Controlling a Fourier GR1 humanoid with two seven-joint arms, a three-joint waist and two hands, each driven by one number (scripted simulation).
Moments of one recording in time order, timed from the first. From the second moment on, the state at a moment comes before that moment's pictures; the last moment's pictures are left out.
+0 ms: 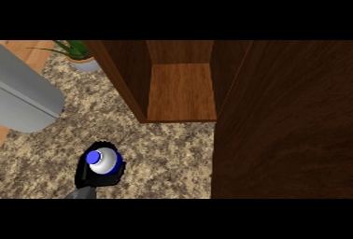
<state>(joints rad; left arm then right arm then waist) -0.25 0.06 0.28 -0.51 0.10 -0.28 -0.90 1.04 -0.16 0.30 -2.48 -0.05 0.25 -0.29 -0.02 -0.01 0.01</state>
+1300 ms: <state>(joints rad) -0.49 0.00 -0.37 -0.98 0.48 0.35 -0.49 1.02 -0.14 0.31 -2.49 -0.05 0.22 -0.26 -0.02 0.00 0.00</state>
